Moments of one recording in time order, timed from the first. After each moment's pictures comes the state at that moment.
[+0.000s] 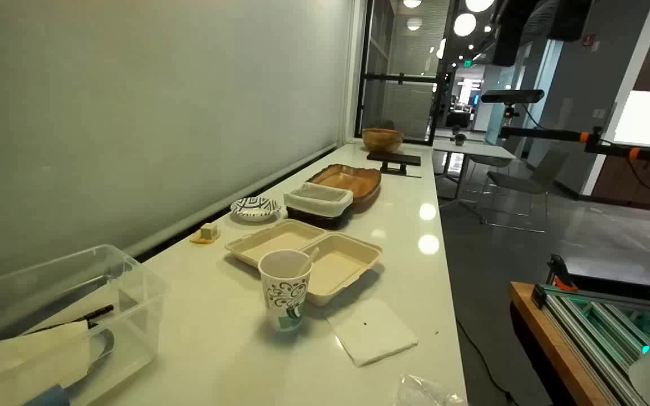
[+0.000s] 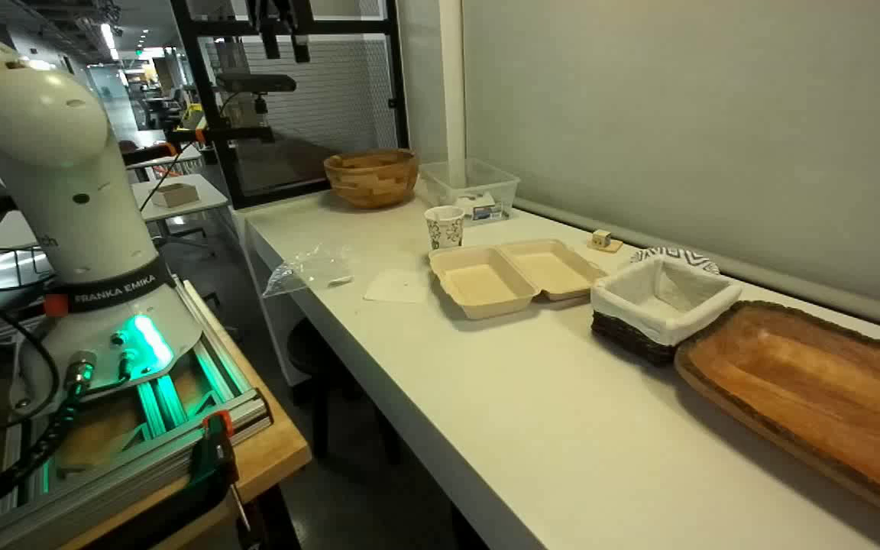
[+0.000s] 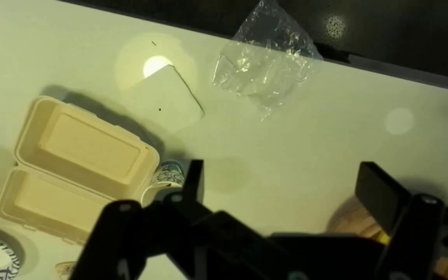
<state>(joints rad) 0.06 -0.83 -0.03 -2.52 0.06 1.76 -0.08</state>
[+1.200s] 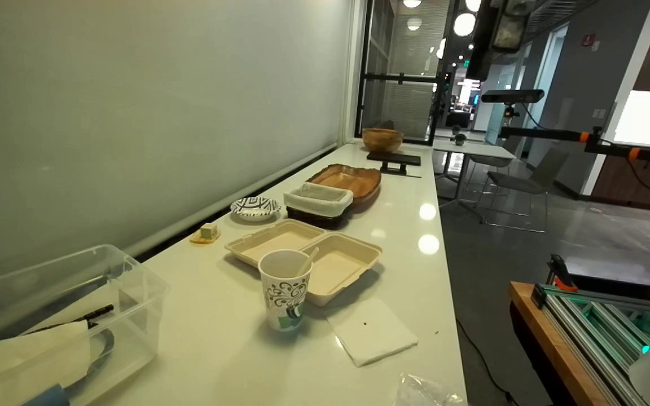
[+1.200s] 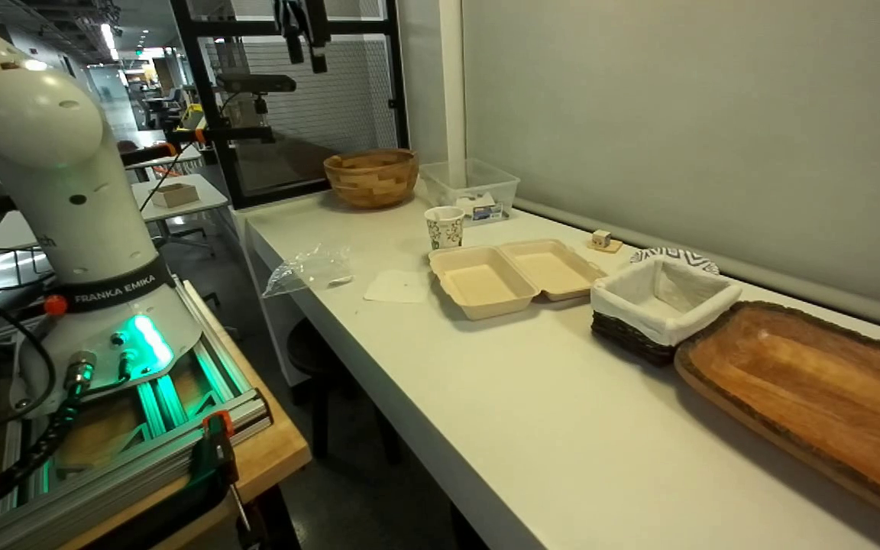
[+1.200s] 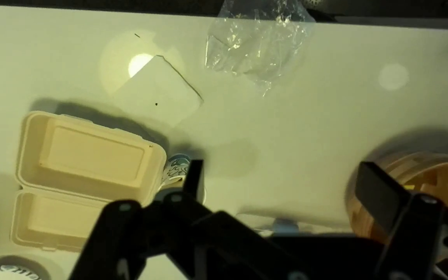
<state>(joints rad) 0.02 -0.78 -0.07 -2.54 0.11 1.86 -0.01</state>
